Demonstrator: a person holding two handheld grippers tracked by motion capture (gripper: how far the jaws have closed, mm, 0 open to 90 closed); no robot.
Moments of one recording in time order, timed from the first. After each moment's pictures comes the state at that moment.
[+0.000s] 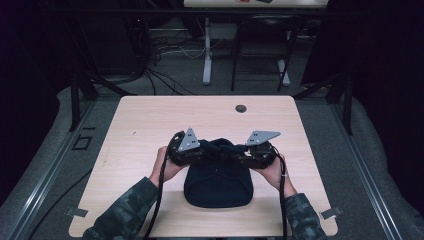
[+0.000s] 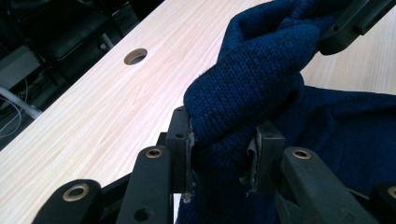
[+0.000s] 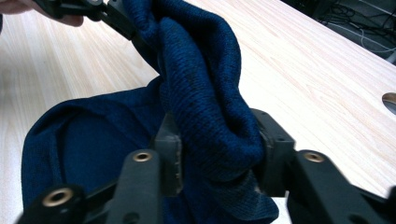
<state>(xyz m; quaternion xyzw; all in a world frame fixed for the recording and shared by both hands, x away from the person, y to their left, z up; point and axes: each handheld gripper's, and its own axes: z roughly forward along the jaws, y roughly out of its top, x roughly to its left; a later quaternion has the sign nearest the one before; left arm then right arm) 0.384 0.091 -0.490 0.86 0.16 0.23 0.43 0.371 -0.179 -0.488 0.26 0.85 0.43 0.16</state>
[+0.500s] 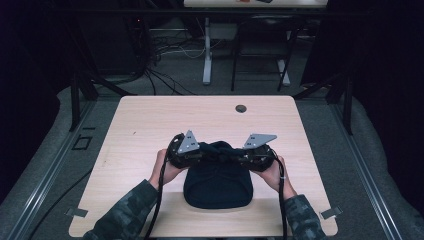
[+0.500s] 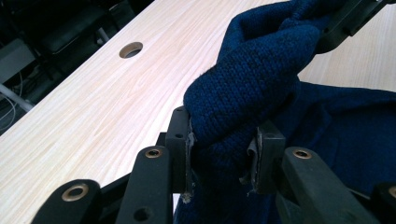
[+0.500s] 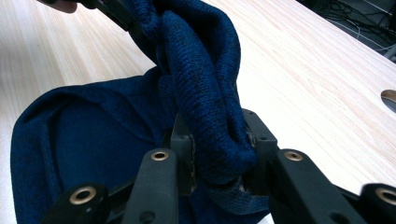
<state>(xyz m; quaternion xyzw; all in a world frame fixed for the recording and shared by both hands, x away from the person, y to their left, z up) 0.379 0.092 -0.495 0.86 0.17 0.22 0.43 0.365 -0.174 -0.491 0.25 0.86 0.41 0.17</state>
